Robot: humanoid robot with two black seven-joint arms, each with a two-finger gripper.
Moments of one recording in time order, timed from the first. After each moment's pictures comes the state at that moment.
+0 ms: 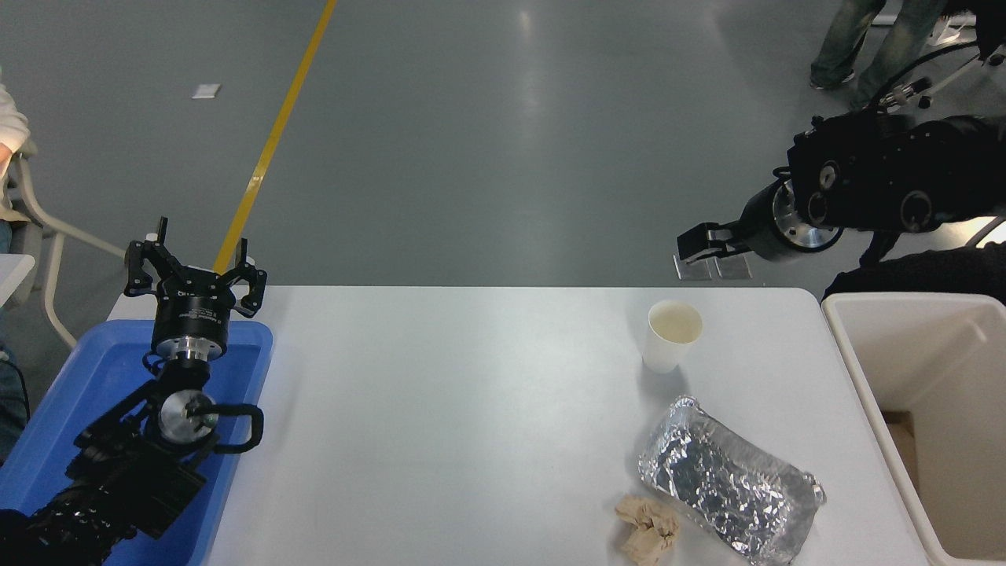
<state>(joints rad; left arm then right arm) -0.61 0.19 -0.97 -0.40 -0.12 -0.55 -0.56 1.73 -0.27 -1.15 1.07 -0.34 0.19 -0.04</state>
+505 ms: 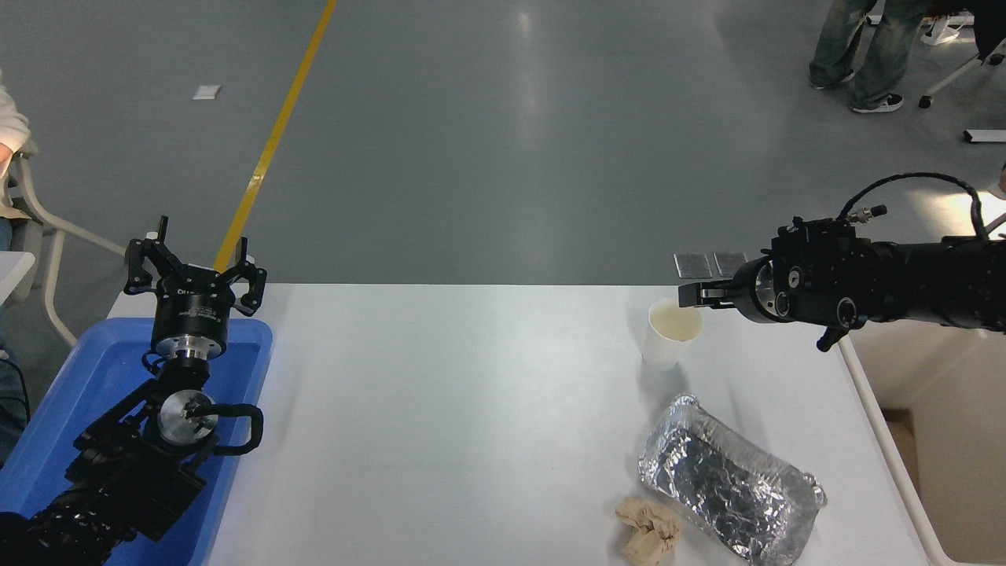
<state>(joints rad) -0.61 0.19 -0.97 -0.40 -0.12 -0.55 -0.56 1.41 -0.21 -1.05 0.84 -0.36 0.06 -0.04</state>
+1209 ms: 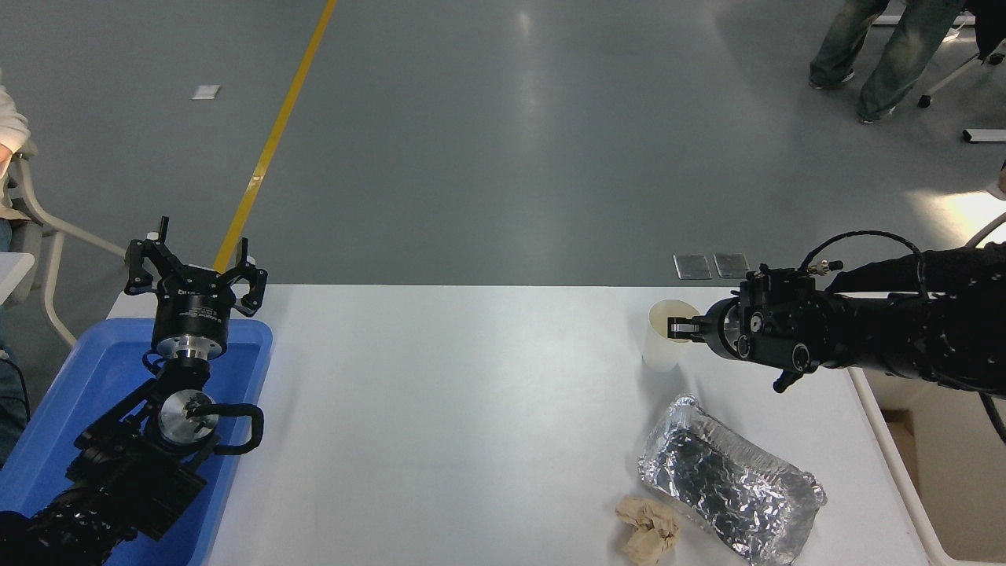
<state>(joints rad) -0.61 0.19 -0.97 -0.40 -0.12 -0.55 -0.56 1.31 -0.15 -0.97 0.76 -0.35 0.05 -0.11</state>
